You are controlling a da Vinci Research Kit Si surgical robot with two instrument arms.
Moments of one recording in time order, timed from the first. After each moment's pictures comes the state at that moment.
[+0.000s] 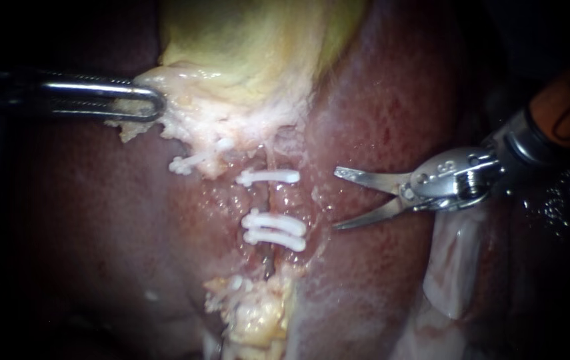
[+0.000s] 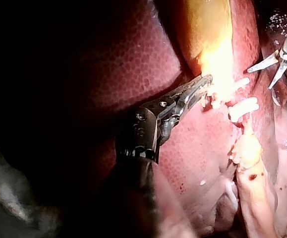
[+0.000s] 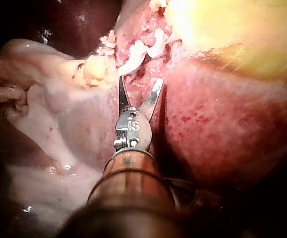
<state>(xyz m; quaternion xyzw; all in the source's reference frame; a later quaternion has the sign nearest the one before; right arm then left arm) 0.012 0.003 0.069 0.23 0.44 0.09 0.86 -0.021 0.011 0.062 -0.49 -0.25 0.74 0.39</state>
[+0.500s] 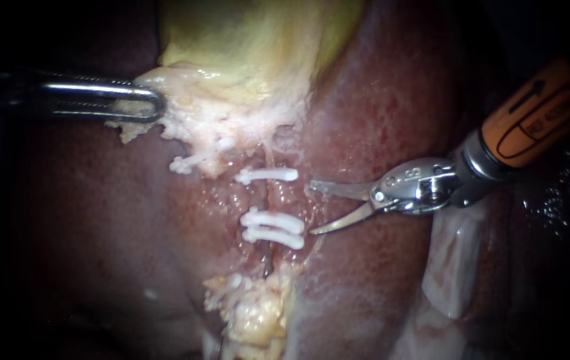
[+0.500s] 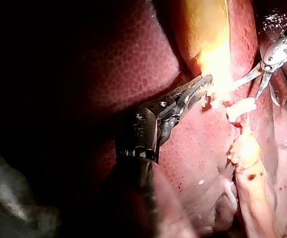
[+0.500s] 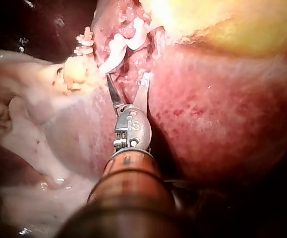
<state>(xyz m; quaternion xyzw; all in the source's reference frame) 0.015 0.002 0.075 0.33 0.45 0.10 0.82 -0.022 0.010 0.062 -0.49 -0.25 0.74 0.39</state>
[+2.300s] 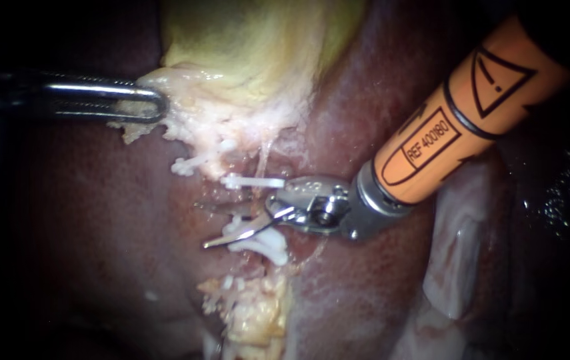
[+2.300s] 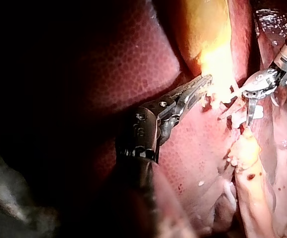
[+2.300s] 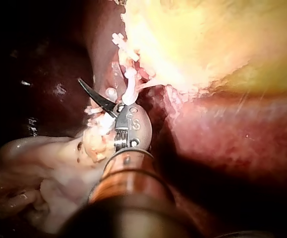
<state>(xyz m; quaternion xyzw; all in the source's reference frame) 0.028 0.000 0.071 0.44 0.54 0.15 0.70 -0.022 0.010 0.062 -0.49 -0.25 0.74 0.40</state>
